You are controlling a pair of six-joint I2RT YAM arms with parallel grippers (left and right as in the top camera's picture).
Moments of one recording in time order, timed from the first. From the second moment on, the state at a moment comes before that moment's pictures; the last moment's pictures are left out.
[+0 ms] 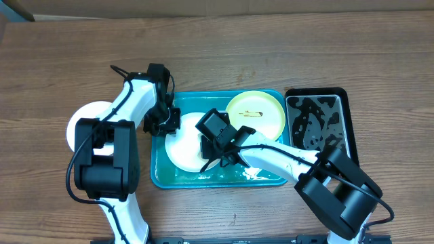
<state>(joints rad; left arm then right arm) -0.11 2.02 1.35 -1.03 0.10 -0.16 0.86 1.93 1.16 -0.37 -0.03 0.78</state>
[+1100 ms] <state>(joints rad) -0.12 1.99 1.30 -1.03 0.16 -0.14 0.82 1.93 1.19 -0.53 0.17 0.82</state>
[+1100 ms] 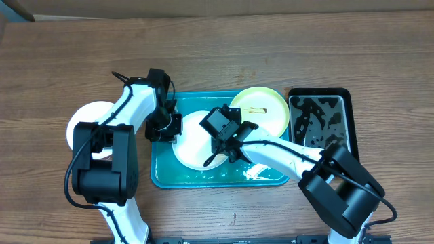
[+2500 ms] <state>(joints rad) -0.12 1.99 1.29 -1.03 0.18 -0.14 0.78 1.90 1.26 -0.37 0.09 0.65</state>
